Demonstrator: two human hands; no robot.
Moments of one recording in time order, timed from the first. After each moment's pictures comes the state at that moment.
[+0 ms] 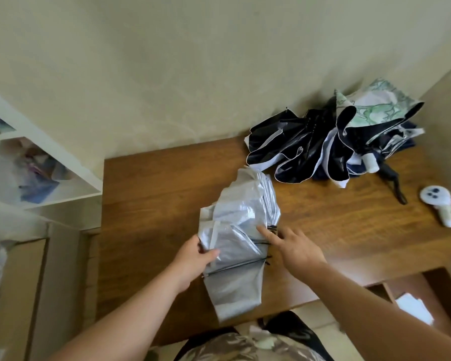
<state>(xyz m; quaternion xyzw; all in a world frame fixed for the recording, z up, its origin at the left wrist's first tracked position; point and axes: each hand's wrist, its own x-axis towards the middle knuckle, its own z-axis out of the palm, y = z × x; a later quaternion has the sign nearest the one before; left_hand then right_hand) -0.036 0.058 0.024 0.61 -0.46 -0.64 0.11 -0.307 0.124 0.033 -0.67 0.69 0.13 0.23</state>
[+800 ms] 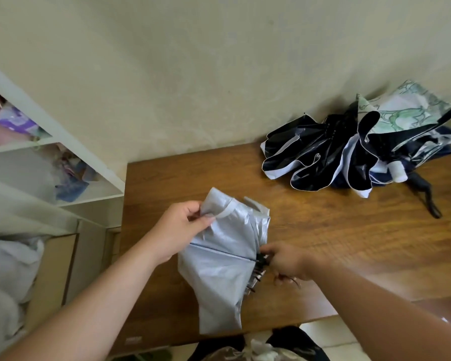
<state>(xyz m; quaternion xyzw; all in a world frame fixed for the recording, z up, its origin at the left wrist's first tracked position) -0.017 0.008 0.138 0.55 -0.60 -0.55 0.18 -0.293 0.080 0.009 -0.42 0.61 0.01 0.68</state>
